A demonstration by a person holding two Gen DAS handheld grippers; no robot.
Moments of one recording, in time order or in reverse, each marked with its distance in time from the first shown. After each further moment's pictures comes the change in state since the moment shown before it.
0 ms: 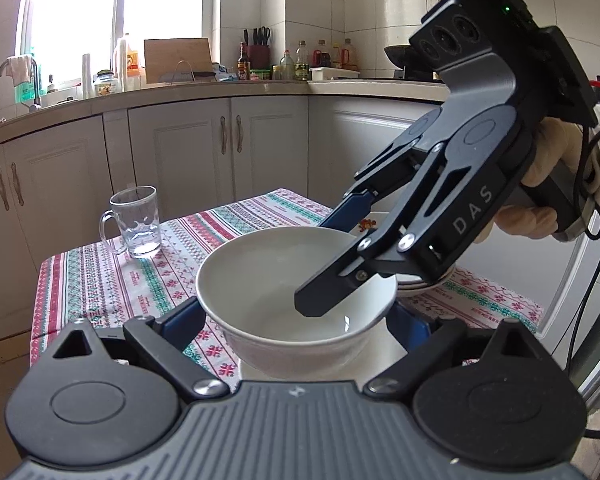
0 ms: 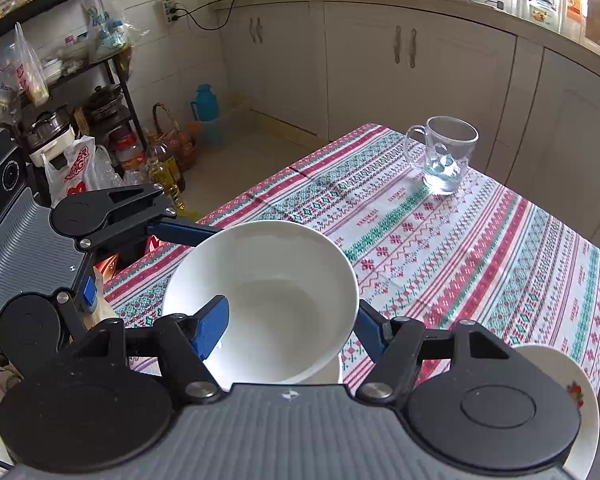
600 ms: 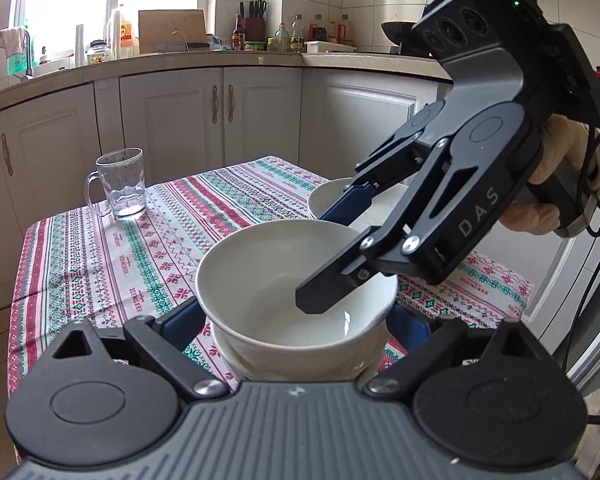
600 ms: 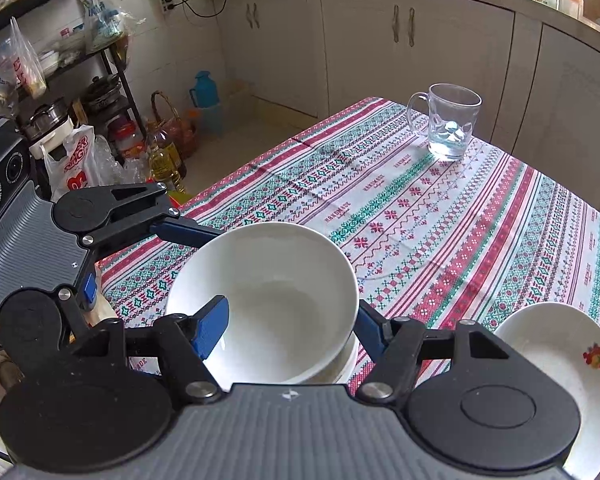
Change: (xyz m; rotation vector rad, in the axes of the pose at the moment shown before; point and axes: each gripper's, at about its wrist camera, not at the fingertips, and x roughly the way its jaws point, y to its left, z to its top) left arm 0.008 -0.005 -0.017 -0.027 0.077 -0.032; right arm 0.012 0.005 -0.025 0.026 0.039 0.010
